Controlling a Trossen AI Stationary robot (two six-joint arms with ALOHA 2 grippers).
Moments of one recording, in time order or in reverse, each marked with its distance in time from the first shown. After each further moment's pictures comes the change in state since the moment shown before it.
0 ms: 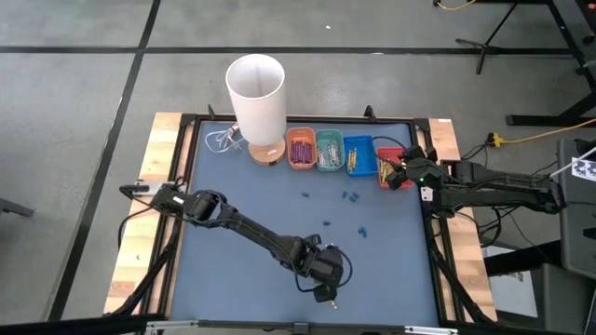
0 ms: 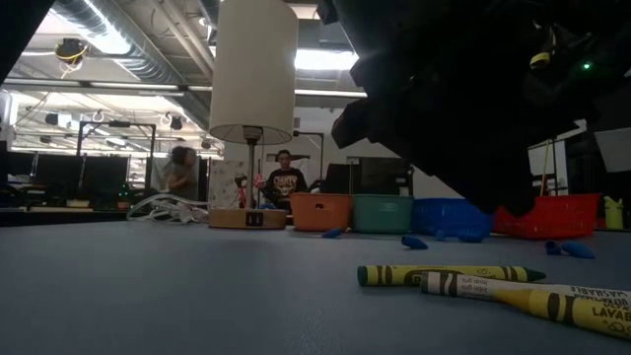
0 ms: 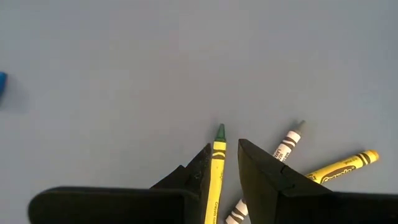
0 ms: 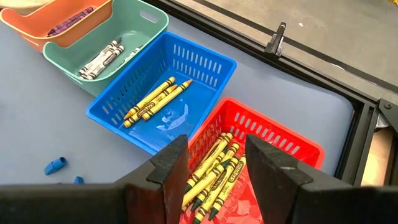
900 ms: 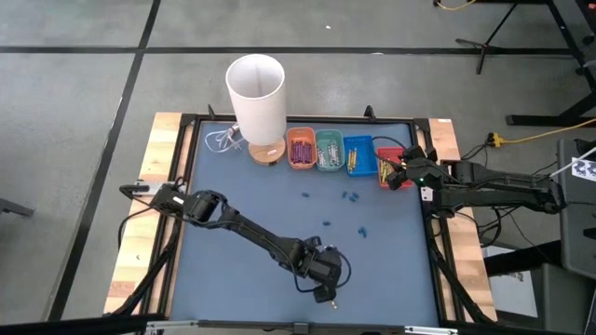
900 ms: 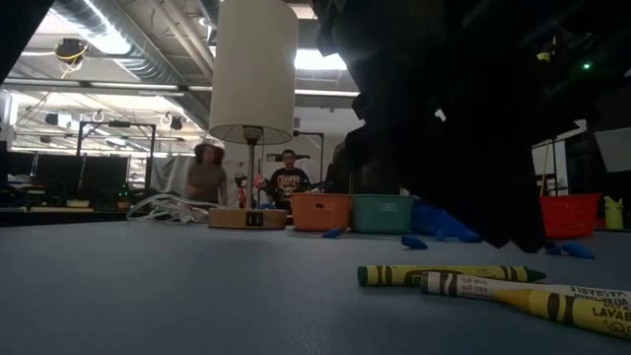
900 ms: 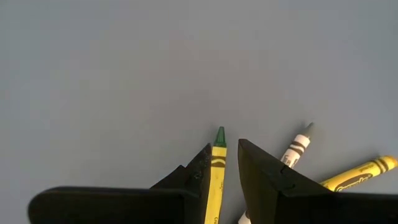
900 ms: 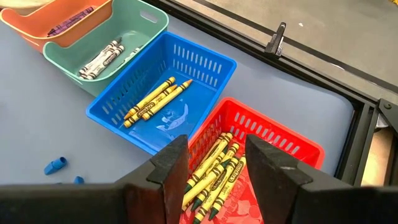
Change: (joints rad) left arm -0.003 0.002 -0.082 0.119 -0.005 0.002; right arm 0.000 0.000 0.000 0.000 0.000 0.000
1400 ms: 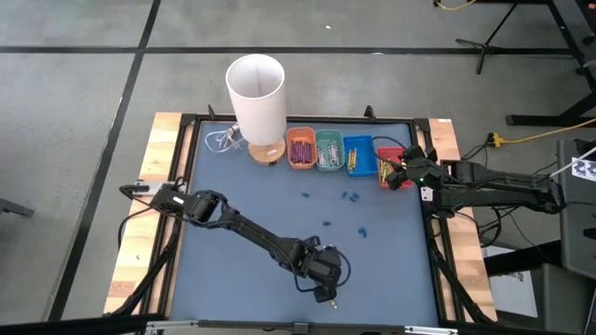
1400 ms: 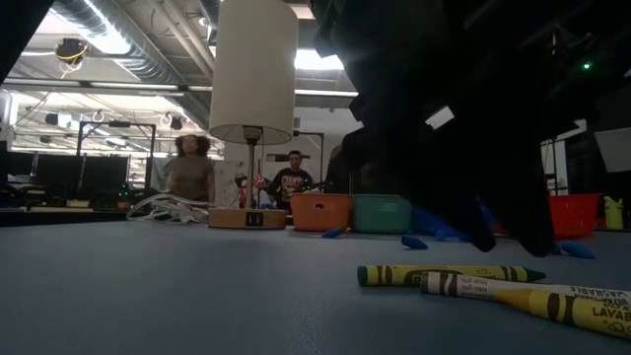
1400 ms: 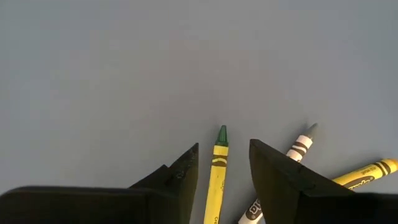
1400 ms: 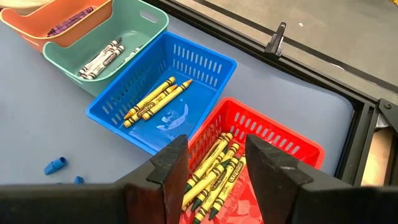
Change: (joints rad) left arm 0.000 0.000 0.000 -0.002 0.001 -0.024; right arm 0.000 0.000 0.000 0.000 0.000 0.000
